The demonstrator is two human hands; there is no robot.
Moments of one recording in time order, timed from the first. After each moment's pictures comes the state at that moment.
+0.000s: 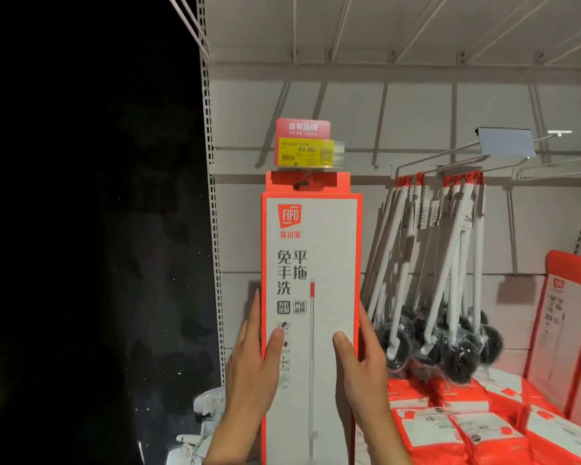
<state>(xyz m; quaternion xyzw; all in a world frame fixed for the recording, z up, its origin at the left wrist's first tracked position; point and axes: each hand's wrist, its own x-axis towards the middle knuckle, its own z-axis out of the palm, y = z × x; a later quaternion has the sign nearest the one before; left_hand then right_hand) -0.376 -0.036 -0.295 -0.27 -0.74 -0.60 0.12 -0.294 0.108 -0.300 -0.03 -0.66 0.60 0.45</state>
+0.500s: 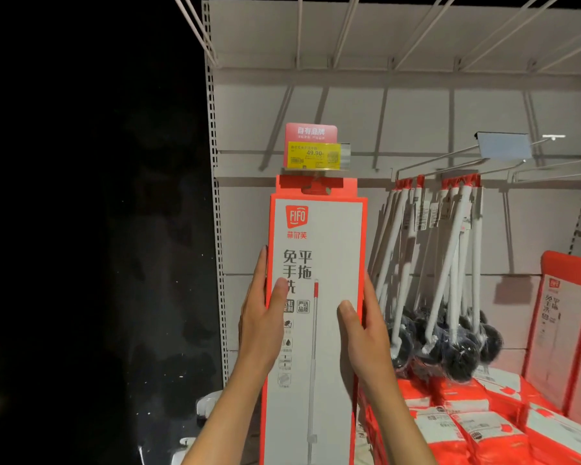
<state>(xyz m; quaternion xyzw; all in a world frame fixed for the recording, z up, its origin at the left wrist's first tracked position) -0.378 -0.037 -0.229 -0.31 -0.63 -0.71 0.06 -0.299 0.099 -0.259 -0.01 -0.68 0.57 0.45</state>
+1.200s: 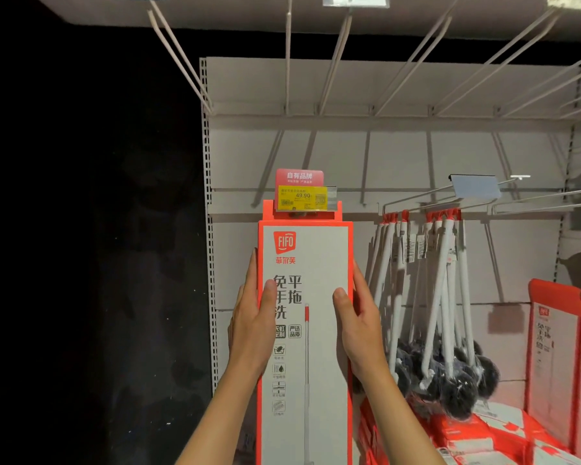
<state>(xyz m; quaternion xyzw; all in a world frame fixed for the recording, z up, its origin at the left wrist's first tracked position) -0.394 -0.032 -0.184 -0.34 -0.64 -0.68 0.11 -0.323 0.115 -0.196 0.06 -0.66 0.57 0.50</state>
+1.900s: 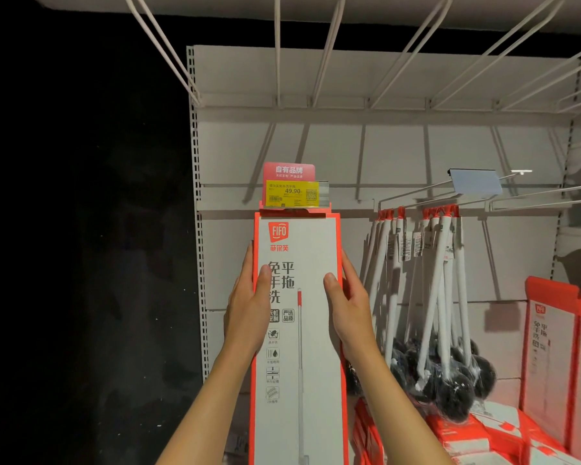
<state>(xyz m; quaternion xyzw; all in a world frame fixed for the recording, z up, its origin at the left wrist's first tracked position) -0.417 -0.006 -0.167 -0.33 -0.65 -0.69 0.06 -0.353 0.141 -0.186 0.04 -0.65 0.60 0.46</state>
